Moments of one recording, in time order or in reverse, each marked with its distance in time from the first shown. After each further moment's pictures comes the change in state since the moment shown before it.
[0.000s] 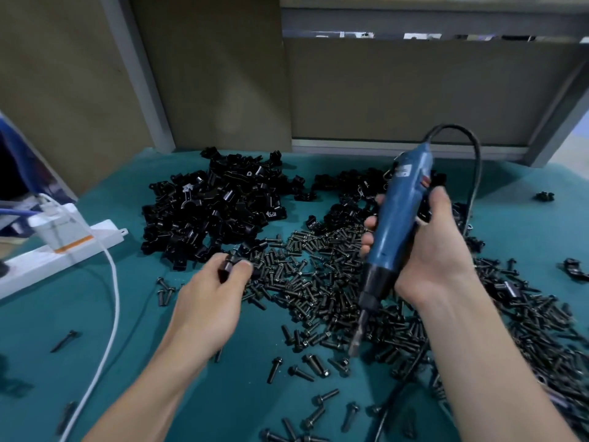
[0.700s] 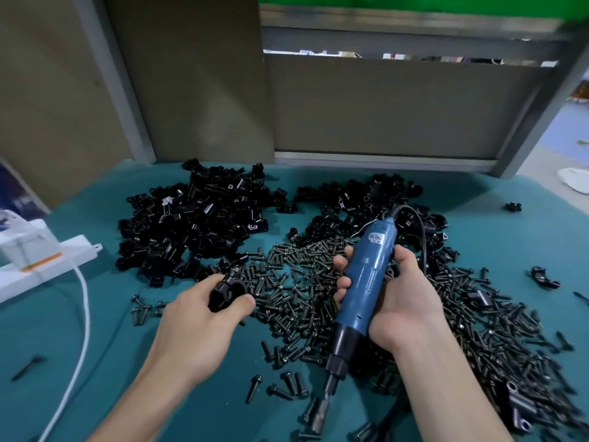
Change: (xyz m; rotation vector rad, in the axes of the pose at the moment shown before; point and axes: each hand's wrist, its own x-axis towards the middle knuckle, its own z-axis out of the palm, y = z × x) left_hand -0.004 -0.003 0.008 -0.057 -0.031 0.053; right_hand -0.007 0.027 -0.026 0.248 0.025 0.248
